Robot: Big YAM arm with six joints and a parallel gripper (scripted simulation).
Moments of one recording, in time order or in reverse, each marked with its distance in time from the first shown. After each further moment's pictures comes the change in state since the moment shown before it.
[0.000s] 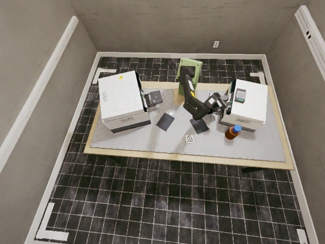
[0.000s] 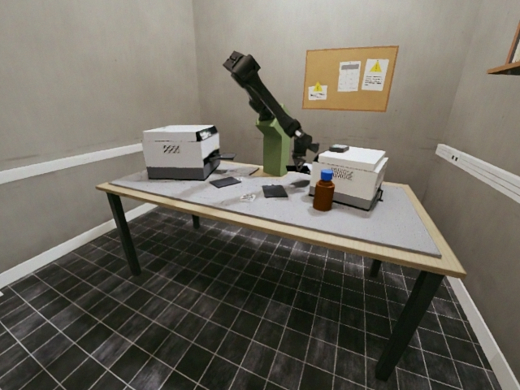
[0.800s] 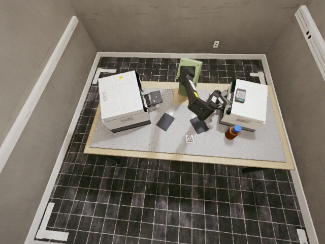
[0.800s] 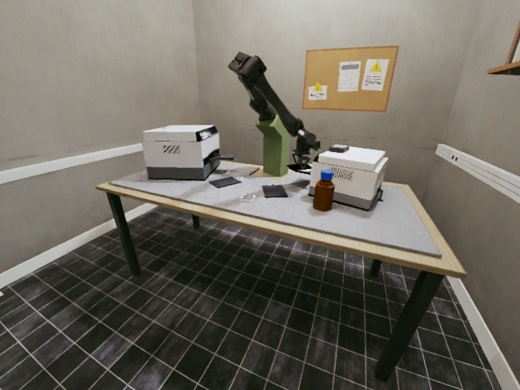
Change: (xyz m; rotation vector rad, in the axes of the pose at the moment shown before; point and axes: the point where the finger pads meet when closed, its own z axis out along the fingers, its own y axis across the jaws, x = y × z) arm -0.016 0.020 -0.002 0.001 0.007 -0.257
